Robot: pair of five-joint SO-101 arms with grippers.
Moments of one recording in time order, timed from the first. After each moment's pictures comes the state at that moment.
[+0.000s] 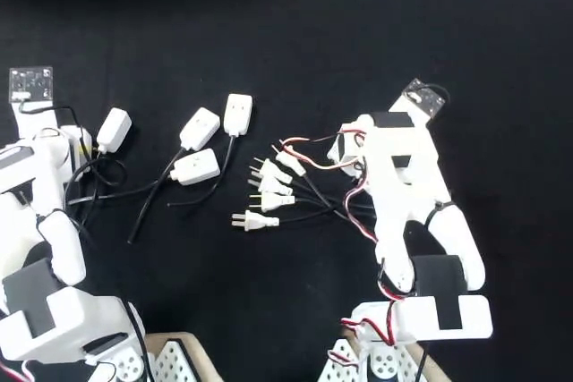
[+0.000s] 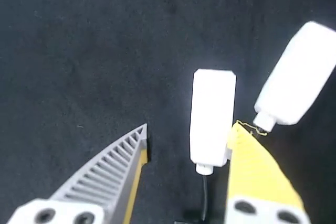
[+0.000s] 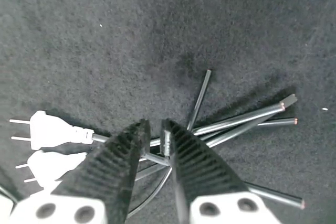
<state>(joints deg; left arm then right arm) -34.5 -3.6 36.4 29.9 -22.2 -2.5 -2.0 30.3 63.6 -46.4</state>
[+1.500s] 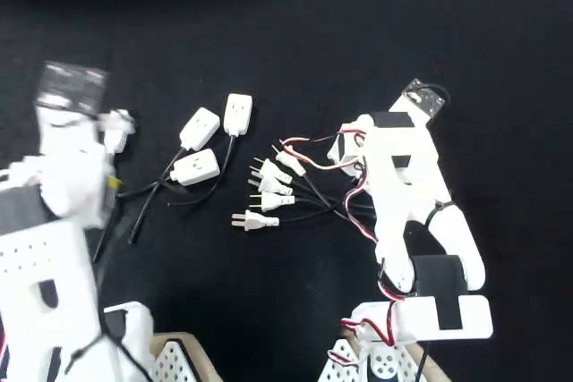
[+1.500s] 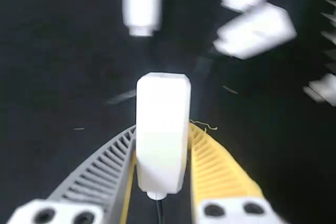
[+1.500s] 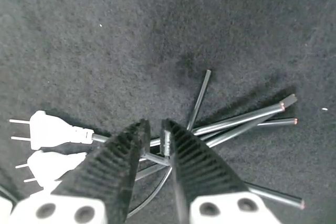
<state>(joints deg) -17.3 -48.1 28.7 88.8 -24.6 -2.5 -2.0 30.3 63.6 -46.4</state>
